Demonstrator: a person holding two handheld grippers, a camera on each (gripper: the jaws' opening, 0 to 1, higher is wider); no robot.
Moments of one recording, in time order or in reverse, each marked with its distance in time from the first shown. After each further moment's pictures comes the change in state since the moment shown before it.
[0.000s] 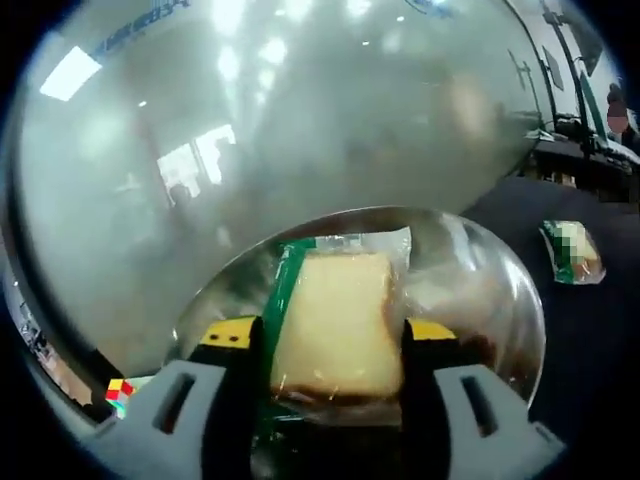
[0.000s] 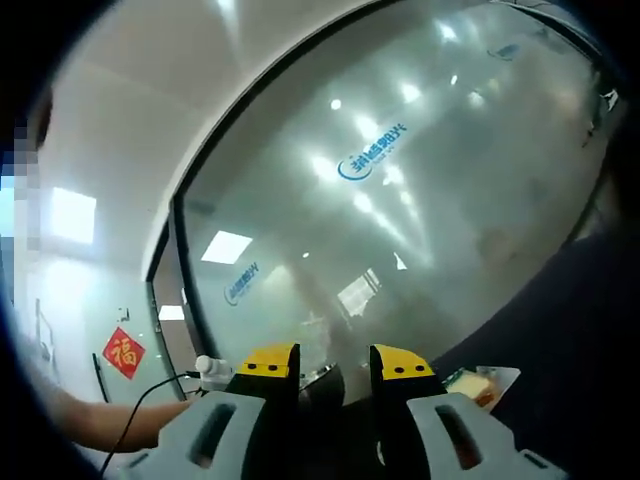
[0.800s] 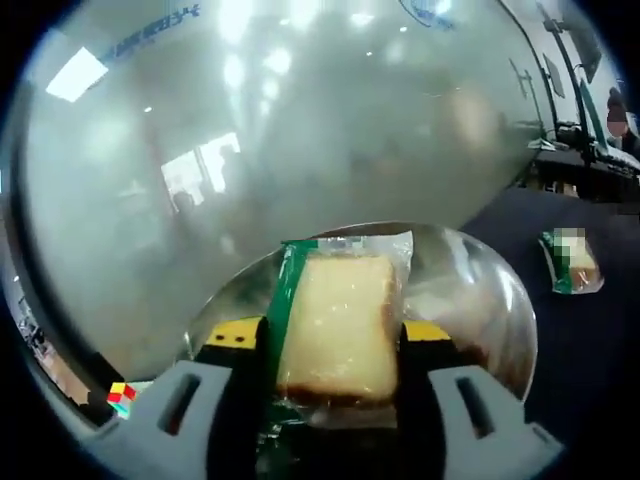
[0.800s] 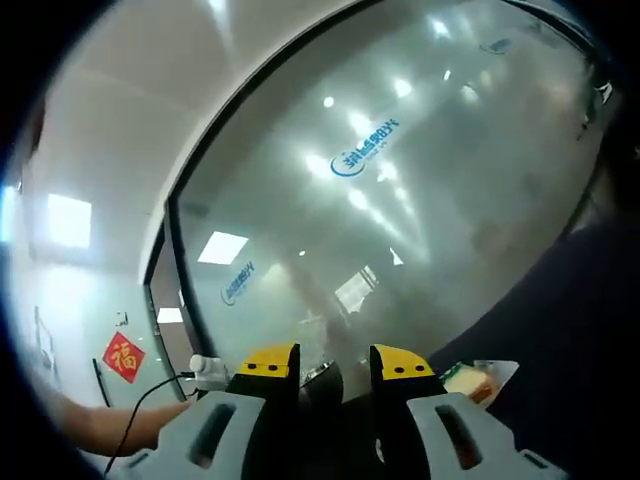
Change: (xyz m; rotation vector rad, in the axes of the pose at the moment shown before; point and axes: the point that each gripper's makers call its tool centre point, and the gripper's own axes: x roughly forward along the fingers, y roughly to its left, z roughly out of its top) left arm -0.011 0.006 0.014 -0.015 -0.056 0.014; right arm -0.002 0.000 -0.005 0.024 0.011 -0.014
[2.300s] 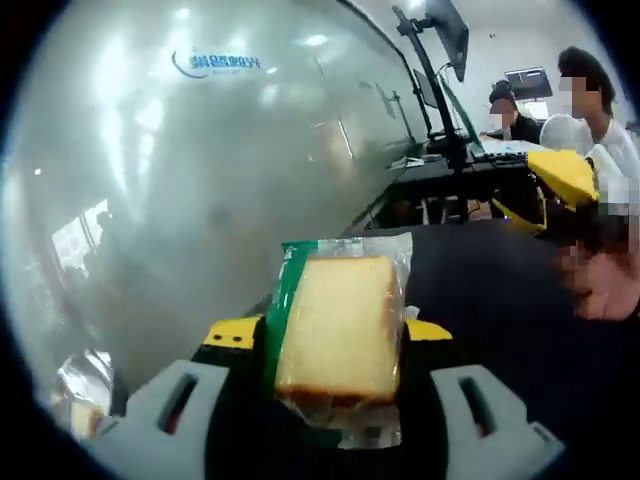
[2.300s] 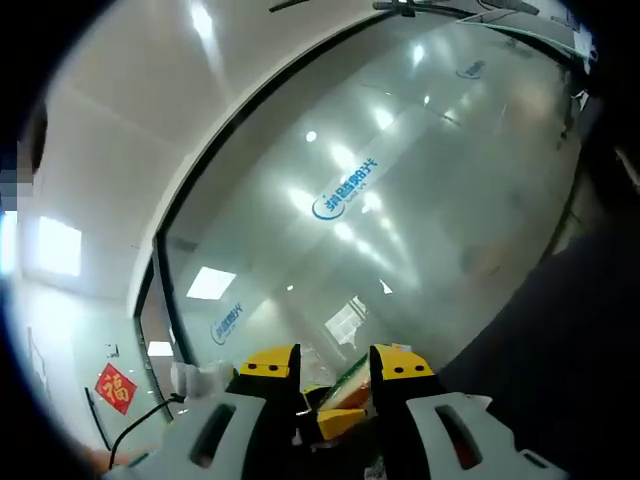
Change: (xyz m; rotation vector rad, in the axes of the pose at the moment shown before) left arm 0.003 -0.328 0.068 0.133 -0.140 -0.532; right arm -0.018 -0.019 0.047 0.057 -0.147 -0.066
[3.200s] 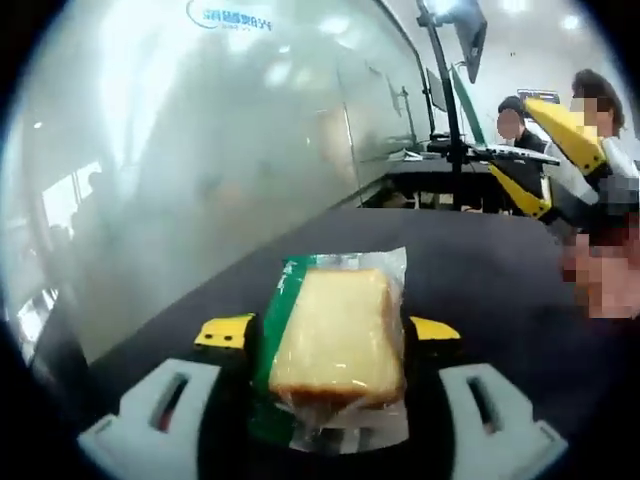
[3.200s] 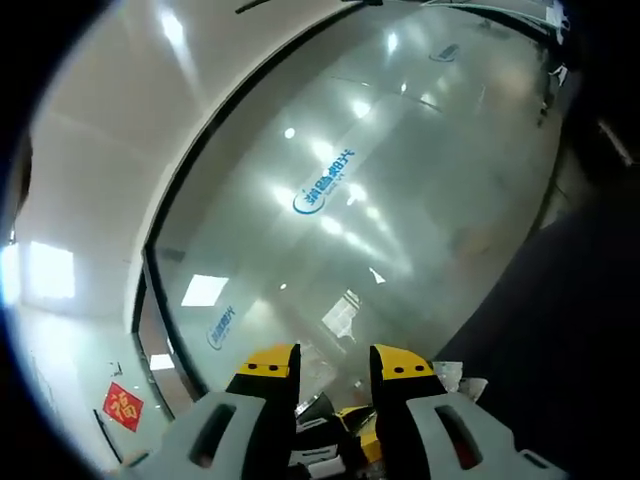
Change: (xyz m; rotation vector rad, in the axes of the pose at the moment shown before) left arm 0.012 -0.028 -0.026 -0.064 -0.005 -0.027; right arm 0.004 -0.024 -0.011 0.087 0.040 -0.047
